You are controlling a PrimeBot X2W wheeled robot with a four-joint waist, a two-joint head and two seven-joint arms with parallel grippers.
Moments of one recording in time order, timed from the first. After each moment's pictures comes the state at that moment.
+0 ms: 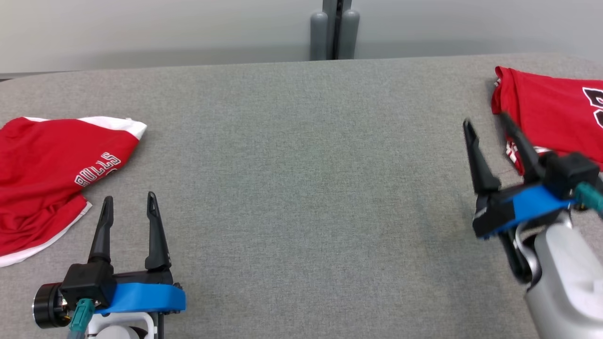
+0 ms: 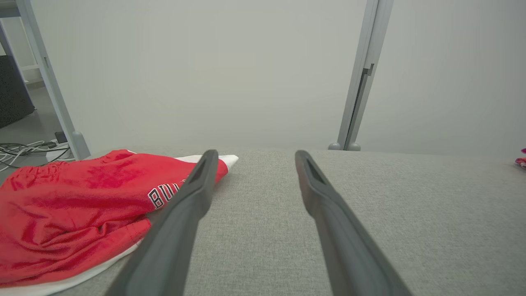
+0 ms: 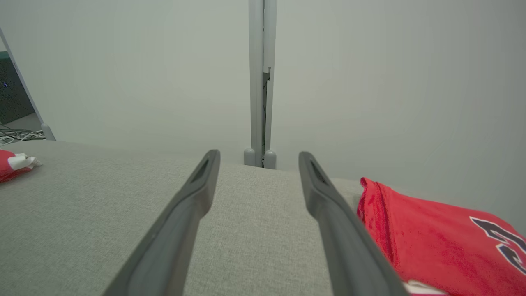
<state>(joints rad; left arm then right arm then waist) -0.07 0.10 -0.04 0.11 -0.16 0.03 -0.26 -0.49 -0.26 0.15 0.44 0.27 0.13 -0.26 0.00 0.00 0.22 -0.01</state>
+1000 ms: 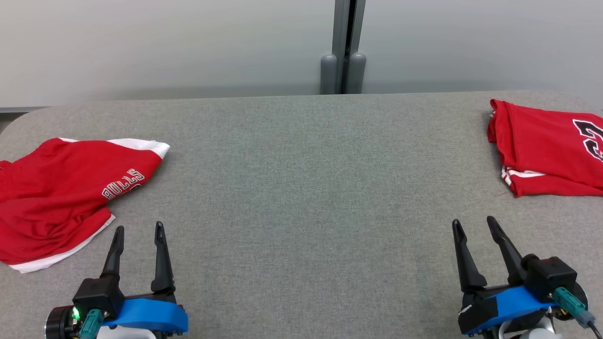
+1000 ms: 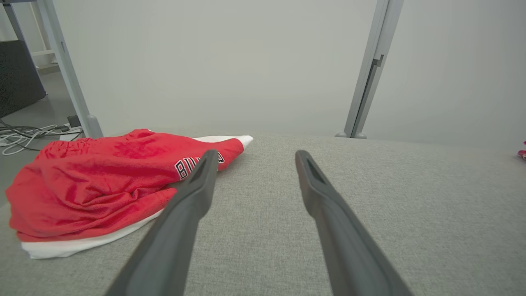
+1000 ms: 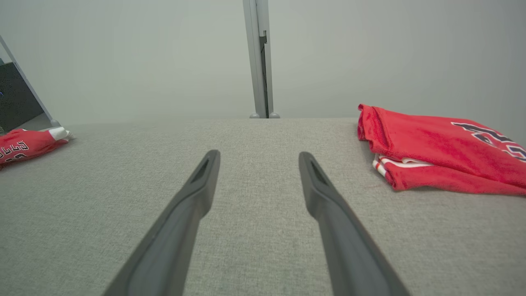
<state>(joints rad) -0.04 0.10 -0.03 0.25 -0.18 0.00 -0.26 -0.08 -0.07 0.00 0.24 0.15 0.13 -0.23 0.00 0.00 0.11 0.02</state>
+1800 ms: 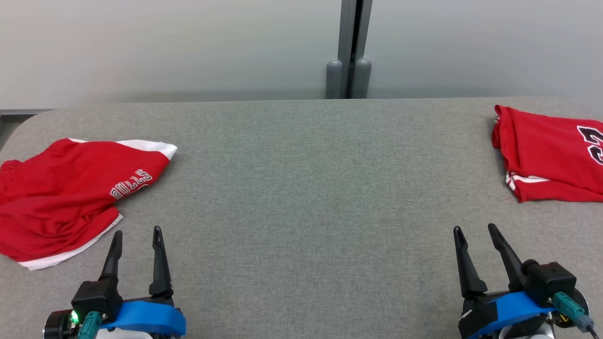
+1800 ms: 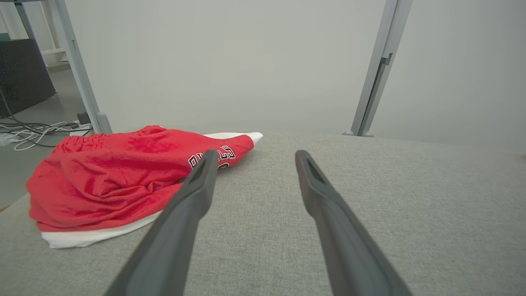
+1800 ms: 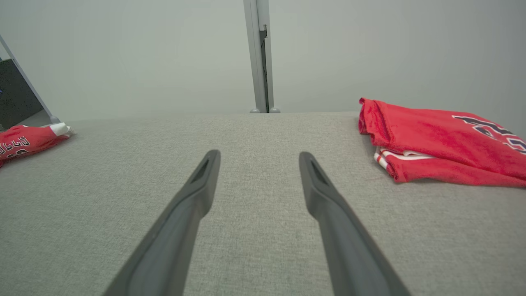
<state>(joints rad) -0.04 0.10 -0.02 0.27 -0.18 0.00 -0.26 -0.05 -0.05 -0.02 0.24 0.14 0.13 -0.21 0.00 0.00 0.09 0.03</state>
